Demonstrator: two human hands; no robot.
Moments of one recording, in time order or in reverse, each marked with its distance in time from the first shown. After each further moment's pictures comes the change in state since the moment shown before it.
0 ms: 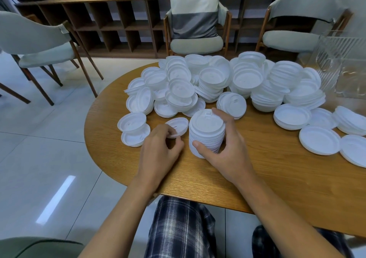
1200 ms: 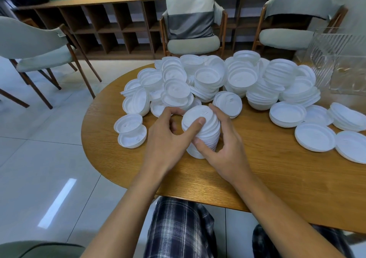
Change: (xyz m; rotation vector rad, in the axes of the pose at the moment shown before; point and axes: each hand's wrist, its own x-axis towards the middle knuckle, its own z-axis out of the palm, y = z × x) left_hand 0.018 0.063 -0.016 -0.335 -0.117 -0.254; right_hand 0.000 -0.003 -0.001 0.054 0.040 -0.043
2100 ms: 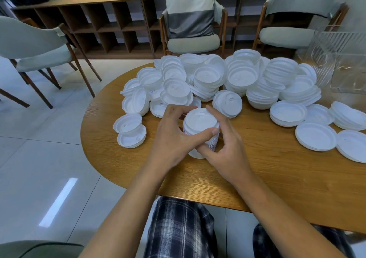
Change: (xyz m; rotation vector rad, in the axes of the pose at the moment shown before) left_hand 0.009 -0.003 0.010 -0.021 -0.096 0.140; right_hand 0.000 0.005 -0.001 0.004 -0.036 0.022
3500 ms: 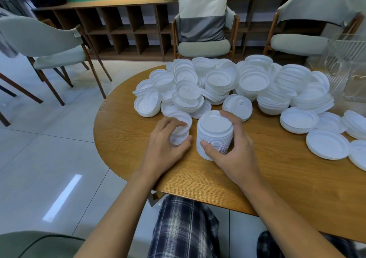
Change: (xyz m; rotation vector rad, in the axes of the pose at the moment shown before) left_hand -0.007 -0.073 -0.024 0.350 0.126 0.279; right_hand -0.001 0.000 0.001 -0.048 0.054 0.024
